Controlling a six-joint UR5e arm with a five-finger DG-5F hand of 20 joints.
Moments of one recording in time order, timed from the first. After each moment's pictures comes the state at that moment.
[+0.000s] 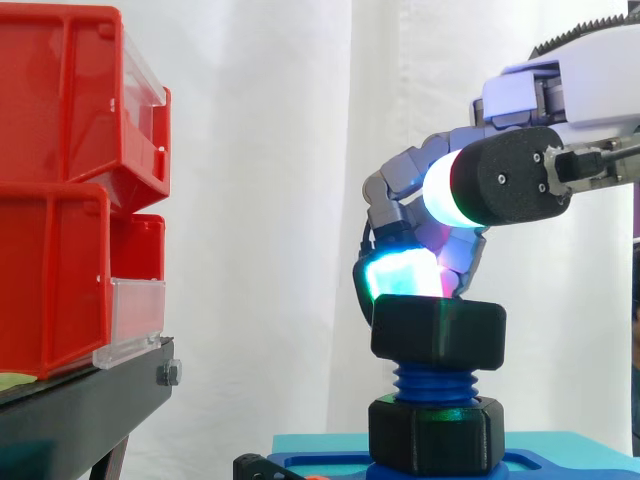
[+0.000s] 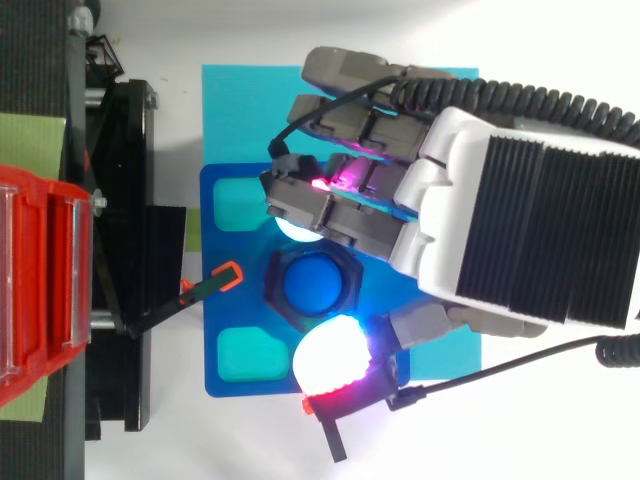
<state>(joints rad) 0.23 -2.14 -1.19 -3.03 -1.27 -1.58</state>
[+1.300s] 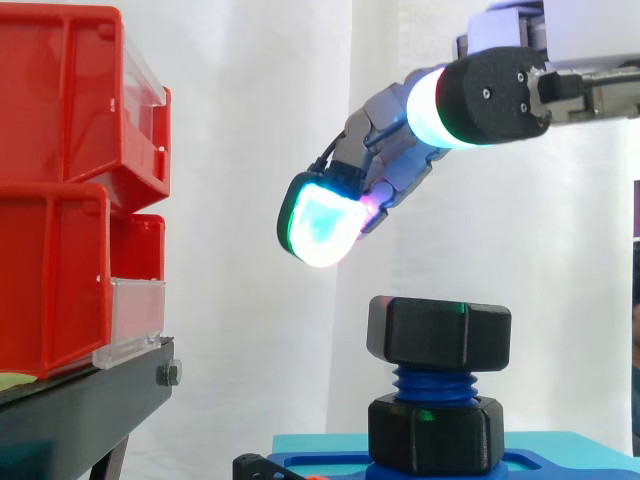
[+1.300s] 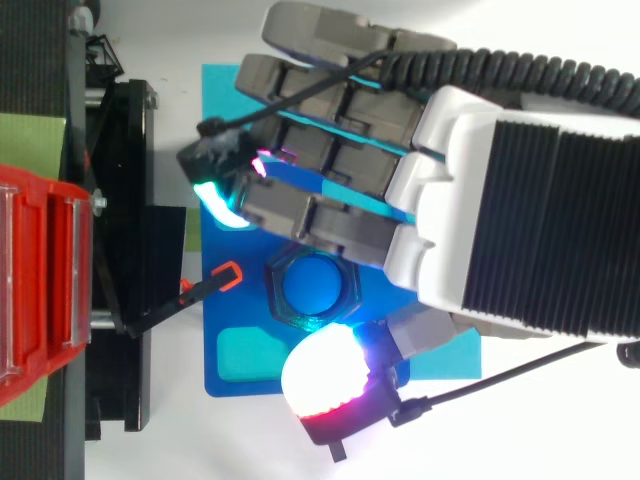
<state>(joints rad) 0.21 -2.15 -1.12 -3.07 -1.35 -1.67</state>
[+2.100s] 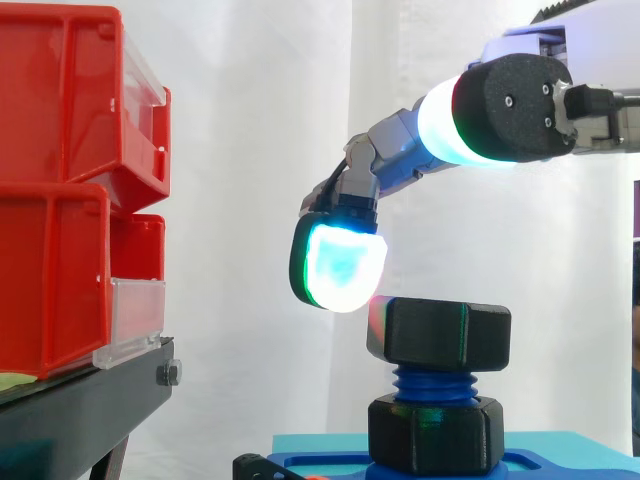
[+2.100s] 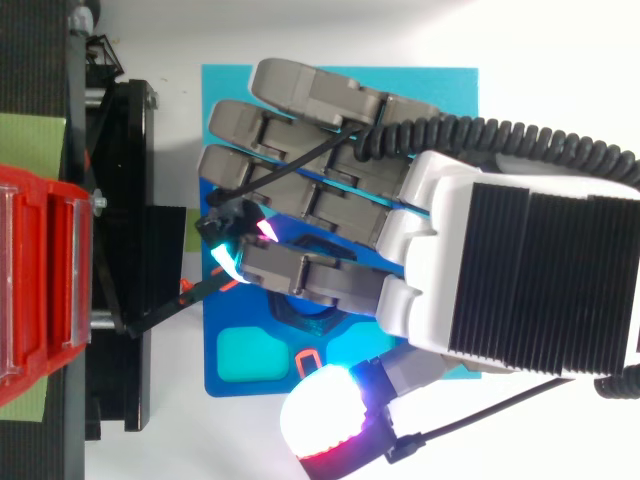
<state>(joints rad) 0.24 -2.15 -1.18 -2.98 -1.34 -1.65</state>
